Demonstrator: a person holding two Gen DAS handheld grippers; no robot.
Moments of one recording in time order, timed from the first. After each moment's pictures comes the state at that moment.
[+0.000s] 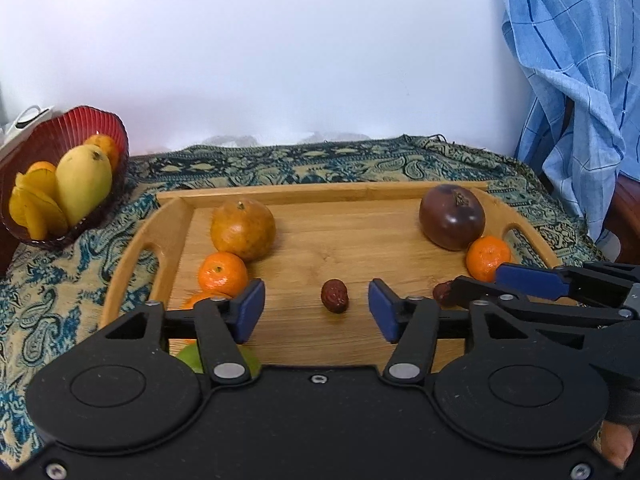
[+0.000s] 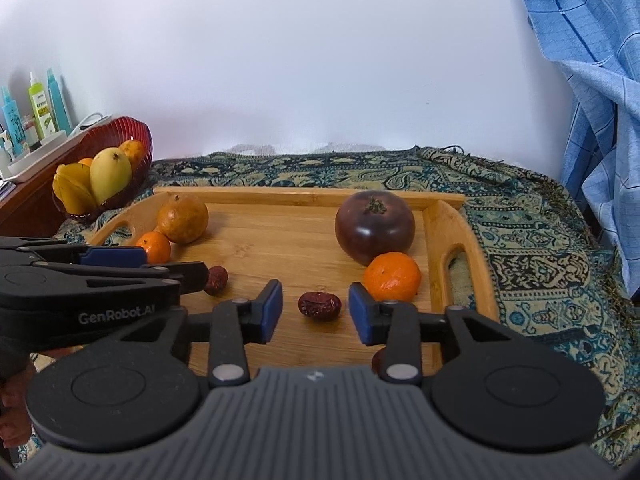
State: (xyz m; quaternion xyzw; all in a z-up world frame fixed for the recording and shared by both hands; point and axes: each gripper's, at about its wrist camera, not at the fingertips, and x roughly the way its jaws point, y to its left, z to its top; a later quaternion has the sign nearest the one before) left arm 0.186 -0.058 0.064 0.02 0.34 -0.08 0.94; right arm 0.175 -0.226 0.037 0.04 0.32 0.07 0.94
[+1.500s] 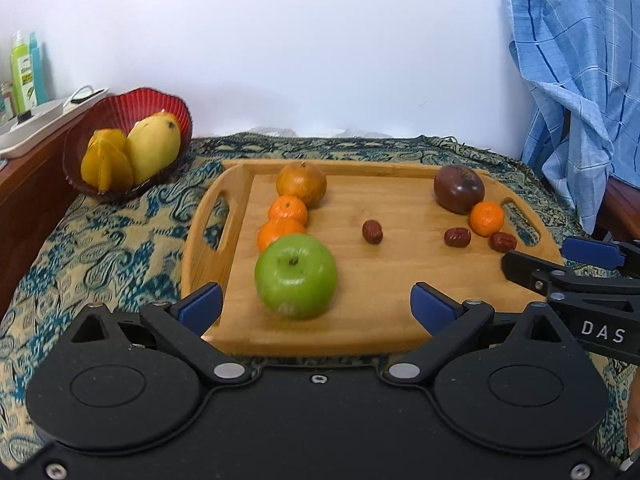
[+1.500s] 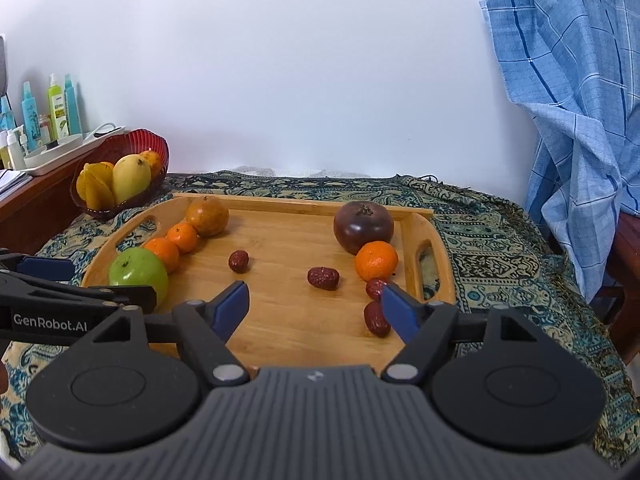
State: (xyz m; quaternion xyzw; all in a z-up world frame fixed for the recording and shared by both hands) left arm 0.096 -0.008 0.068 0.00 0.33 -0.05 0.94; right arm 0.091 -0.211 0.053 0.00 0.27 0.04 0.96
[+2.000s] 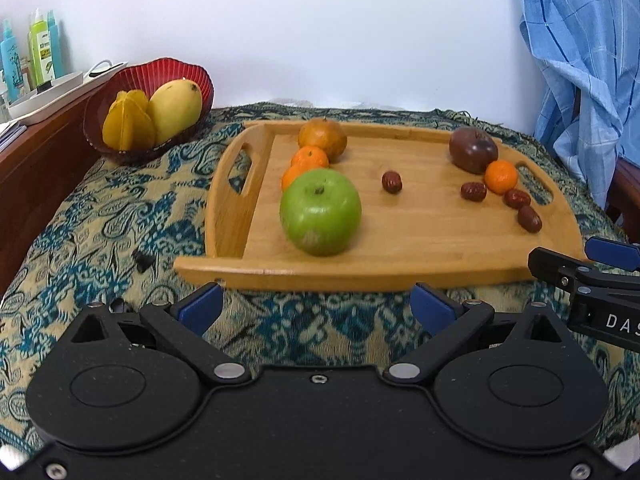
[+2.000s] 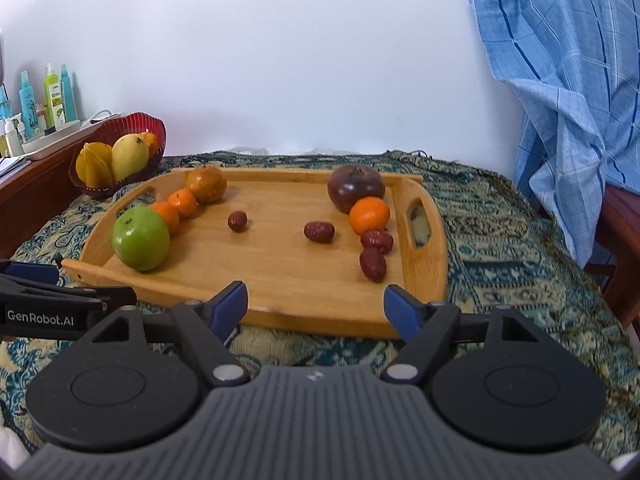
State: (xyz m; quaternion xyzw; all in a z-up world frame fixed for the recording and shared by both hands) left arm 0.067 0.004 0.041 0.01 0.35 -0.03 0.94; right arm 0.062 -0.210 0.032 0.02 0.29 0.03 0.96
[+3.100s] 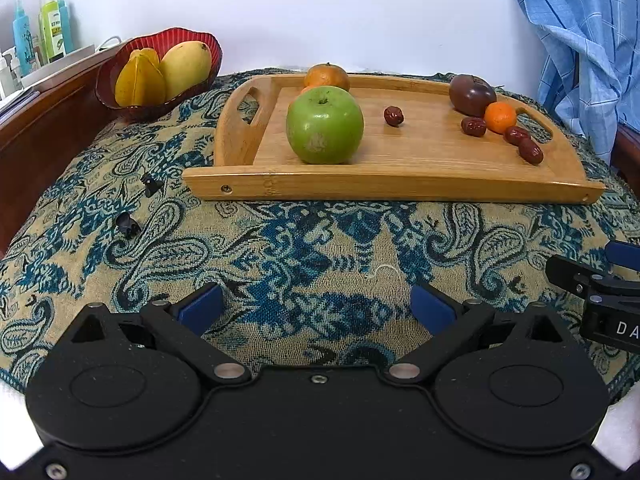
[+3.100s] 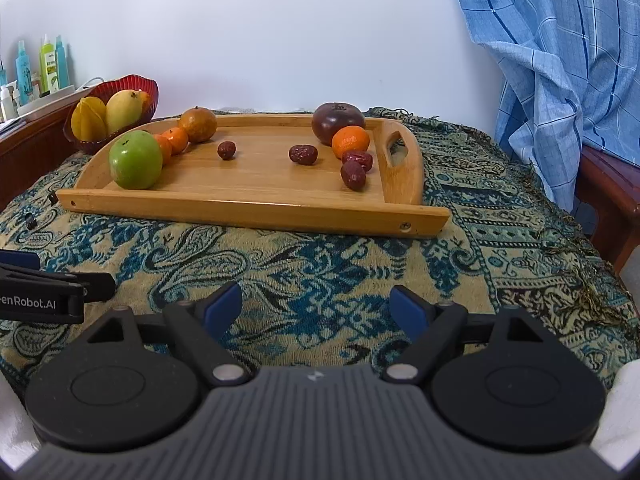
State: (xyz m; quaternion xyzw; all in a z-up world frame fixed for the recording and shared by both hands) left arm 0.026 0.003 0.005 0.02 0.36 -0.02 0.93; right arm 0.016 -0.212 -0.006 0.00 0.31 0.00 0.95
